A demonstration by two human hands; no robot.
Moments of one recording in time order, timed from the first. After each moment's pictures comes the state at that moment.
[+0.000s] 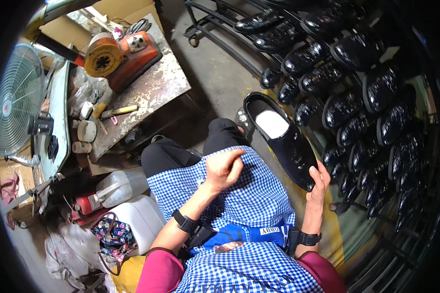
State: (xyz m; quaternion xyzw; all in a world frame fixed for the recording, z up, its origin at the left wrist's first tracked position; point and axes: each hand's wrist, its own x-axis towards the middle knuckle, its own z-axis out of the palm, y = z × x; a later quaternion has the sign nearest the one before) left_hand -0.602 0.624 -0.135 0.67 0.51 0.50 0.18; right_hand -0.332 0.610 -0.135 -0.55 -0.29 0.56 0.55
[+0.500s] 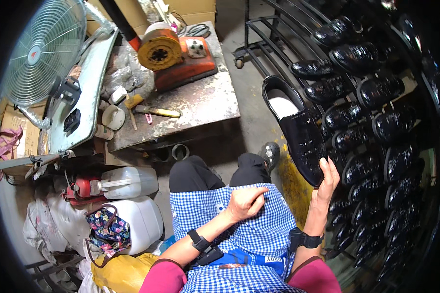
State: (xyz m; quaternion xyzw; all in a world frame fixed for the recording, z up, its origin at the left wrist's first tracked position) left_hand -0.629 0.615 -0.141 0.62 0.52 0.56 0.19; right_hand -0.450 0.730 -0.098 -0.49 -0.36 0.55 0.57
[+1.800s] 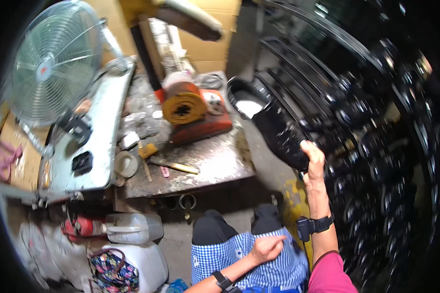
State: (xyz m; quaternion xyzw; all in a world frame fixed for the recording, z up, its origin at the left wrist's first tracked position) left_hand -0.635 0.613 -0.152 0.59 0.47 0.61 0.24; right_hand -0.582 0.858 -0.075 -0.41 -0.44 0.58 0.54
